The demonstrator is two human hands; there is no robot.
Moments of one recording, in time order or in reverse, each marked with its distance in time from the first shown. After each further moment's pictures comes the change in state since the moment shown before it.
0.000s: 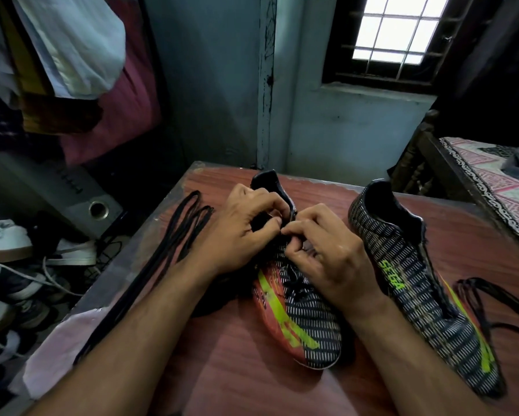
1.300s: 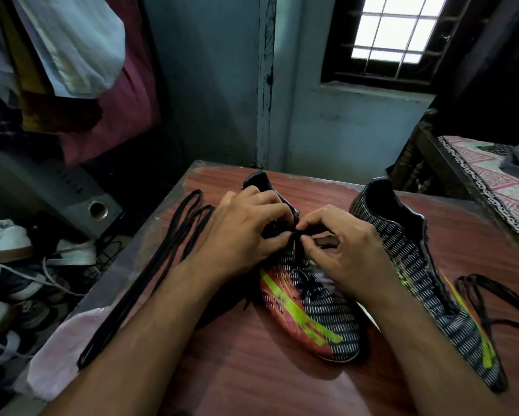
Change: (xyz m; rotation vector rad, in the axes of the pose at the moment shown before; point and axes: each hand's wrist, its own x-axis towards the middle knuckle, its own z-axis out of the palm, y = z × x) left_hand -0.002 0.013 -0.001 0.327 0.042 0.147; right_hand 0.002 0.012 -0.019 0.086 -0.161 0.181
